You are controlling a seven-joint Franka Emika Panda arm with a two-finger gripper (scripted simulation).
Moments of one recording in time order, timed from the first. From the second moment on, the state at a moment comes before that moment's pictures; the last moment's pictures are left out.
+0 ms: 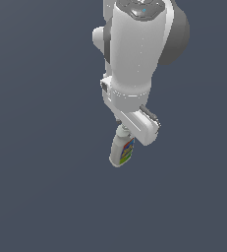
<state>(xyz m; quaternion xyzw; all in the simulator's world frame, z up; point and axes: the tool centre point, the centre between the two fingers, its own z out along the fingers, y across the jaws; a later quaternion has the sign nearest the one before) 0.054 0.038 0.286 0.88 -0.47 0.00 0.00</state>
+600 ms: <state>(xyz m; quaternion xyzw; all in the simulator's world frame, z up) 0.084 0.038 0.308 0.88 -0.47 -0.01 0.00</state>
